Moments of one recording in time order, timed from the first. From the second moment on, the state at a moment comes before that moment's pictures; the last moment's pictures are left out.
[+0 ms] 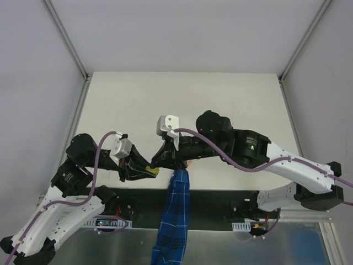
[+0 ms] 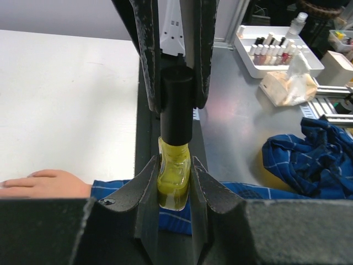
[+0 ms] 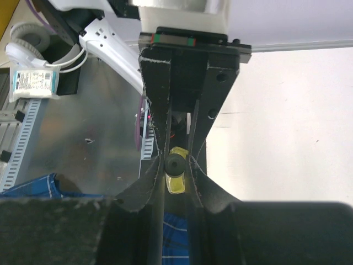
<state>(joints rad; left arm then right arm) -0.61 0.53 0.84 -0.38 1.09 -0.13 1.32 1.30 1.60 -0.59 -0.32 0.00</state>
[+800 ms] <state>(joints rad) -0.61 0.48 0.84 -0.40 1.01 -0.10 1.32 1.30 1.61 -0.58 -0.26 0.04</state>
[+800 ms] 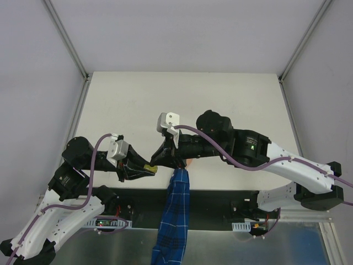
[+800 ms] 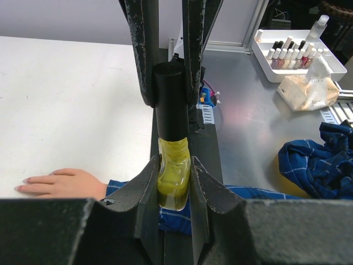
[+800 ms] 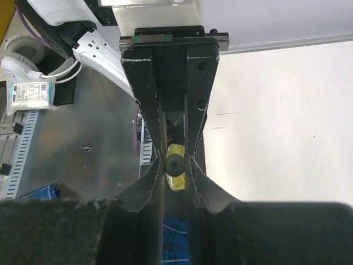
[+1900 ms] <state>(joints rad) -0.61 0.48 0.84 -0.43 0.98 -0.09 1.31 1.30 1.61 -0.59 -0.27 0.05</state>
